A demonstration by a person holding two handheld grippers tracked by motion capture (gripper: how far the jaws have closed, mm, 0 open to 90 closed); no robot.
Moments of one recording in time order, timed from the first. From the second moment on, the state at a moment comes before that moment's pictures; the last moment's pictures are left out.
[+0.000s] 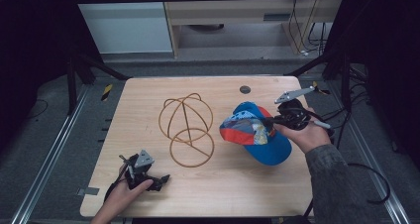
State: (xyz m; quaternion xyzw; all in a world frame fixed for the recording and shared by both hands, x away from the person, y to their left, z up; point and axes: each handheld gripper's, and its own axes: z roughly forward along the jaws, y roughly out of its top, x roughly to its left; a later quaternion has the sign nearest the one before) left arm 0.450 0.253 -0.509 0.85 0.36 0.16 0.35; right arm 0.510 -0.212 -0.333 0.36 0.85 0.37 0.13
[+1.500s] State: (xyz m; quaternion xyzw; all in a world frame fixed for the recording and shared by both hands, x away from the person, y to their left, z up) left arm 0.449 0.252 -0.509 0.85 0.36 0.16 0.35; right arm 0.500 -0.174 -0.210 0.30 0.82 0.45 0.20
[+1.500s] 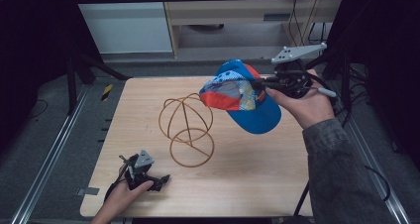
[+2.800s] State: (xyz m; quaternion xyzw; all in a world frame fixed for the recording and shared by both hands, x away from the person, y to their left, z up) left arm 0.449 0.252 -0.509 0.85 0.36 0.16 0.35; right arm 0.547 -0.028 -0.213 0.23 0.86 0.44 0.14
